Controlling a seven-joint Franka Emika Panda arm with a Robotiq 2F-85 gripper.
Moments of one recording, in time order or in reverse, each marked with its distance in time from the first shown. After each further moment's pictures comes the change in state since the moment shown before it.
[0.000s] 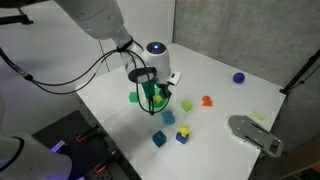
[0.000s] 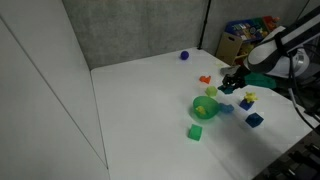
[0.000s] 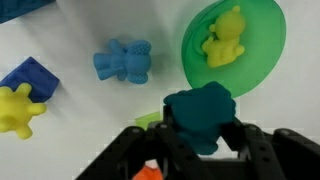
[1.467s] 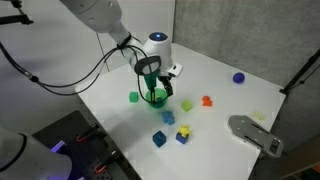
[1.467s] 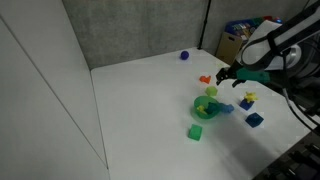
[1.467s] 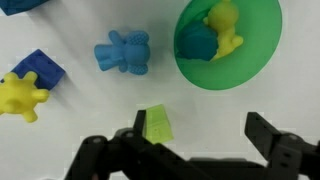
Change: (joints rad) arm 0.235 0.008 -0.230 0.095 -0.134 -0.132 0.216
